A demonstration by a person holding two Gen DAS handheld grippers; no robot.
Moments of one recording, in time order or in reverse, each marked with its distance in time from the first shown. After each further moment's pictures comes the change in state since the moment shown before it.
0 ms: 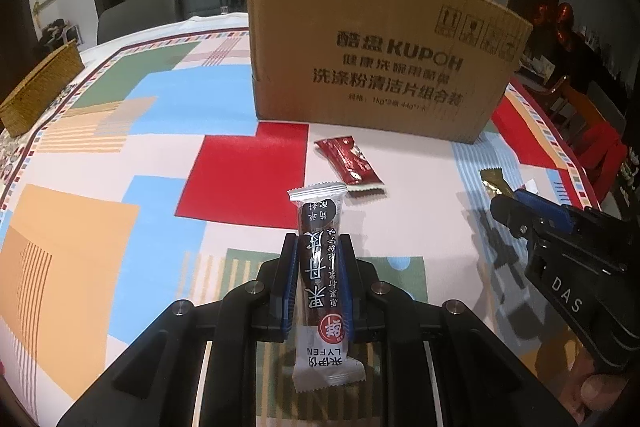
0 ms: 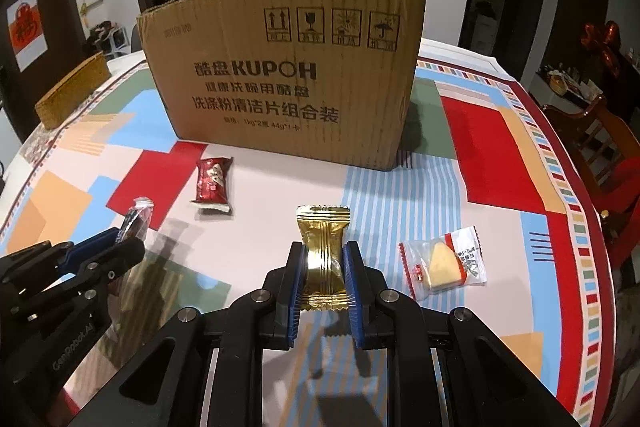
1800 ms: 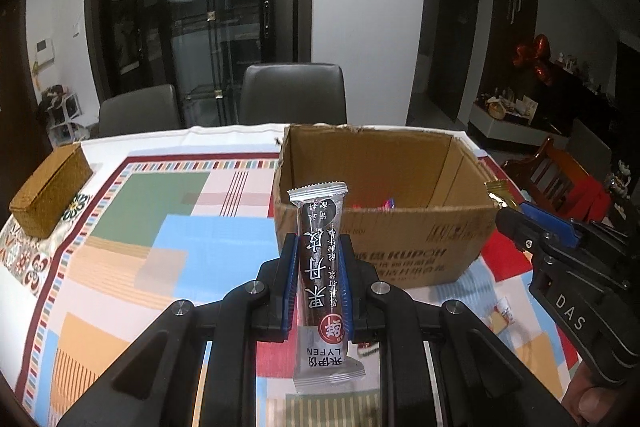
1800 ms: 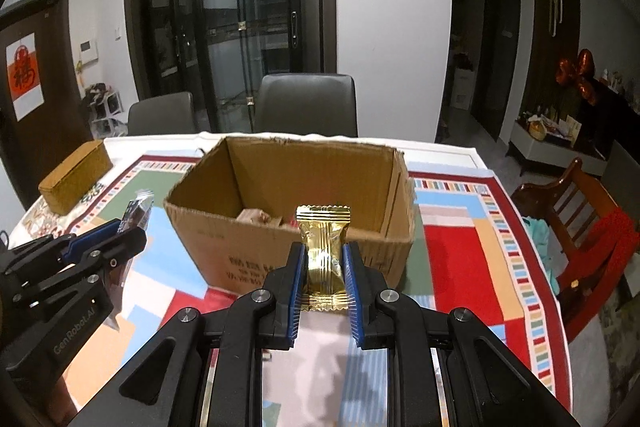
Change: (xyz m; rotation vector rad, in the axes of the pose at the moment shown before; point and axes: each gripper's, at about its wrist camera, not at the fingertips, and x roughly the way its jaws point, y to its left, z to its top) left arm -0.072 0.018 0.127 0.079 -0.244 -0.020; right arm -0.073 0.017 0.109 0.043 -0.241 -0.050
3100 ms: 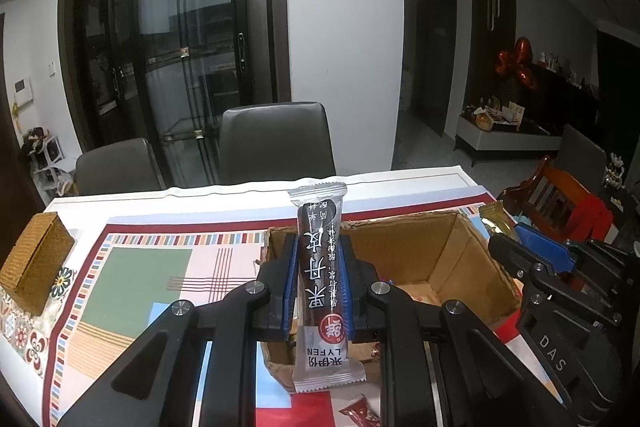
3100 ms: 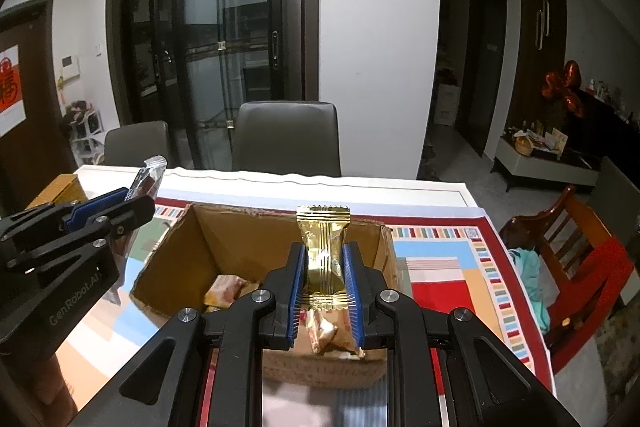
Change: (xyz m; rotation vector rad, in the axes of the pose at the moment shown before) left arm 0.047 -0.007 0.081 0.083 -0.078 -0.042; right arm 0.034 -0.004 0.063 0.016 -0.051 -0.069
